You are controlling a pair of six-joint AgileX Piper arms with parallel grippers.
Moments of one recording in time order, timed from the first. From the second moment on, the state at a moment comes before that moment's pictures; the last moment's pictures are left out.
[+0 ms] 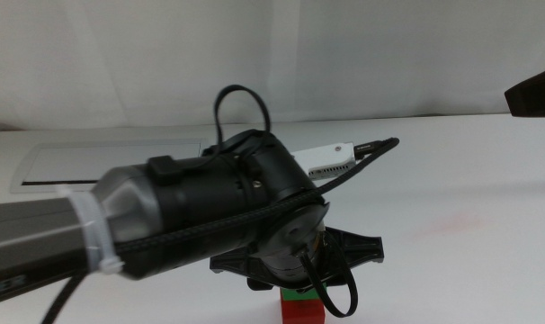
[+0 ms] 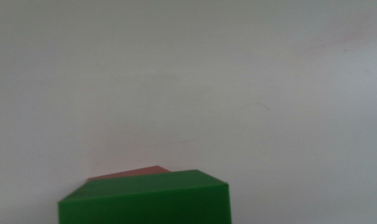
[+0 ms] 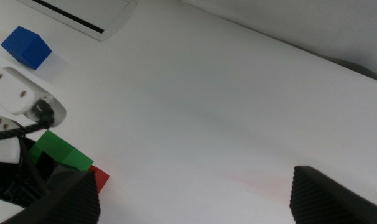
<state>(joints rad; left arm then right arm) -0.95 1.73 -1.24 0.19 0.88 -1.05 0.18 1.13 -1.33 0.41 1.17 -0.49</state>
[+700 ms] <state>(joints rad) -0.95 1.81 -1.26 0.17 0.91 -1.05 0.18 1.13 -1.33 0.41 1.17 -0.49</state>
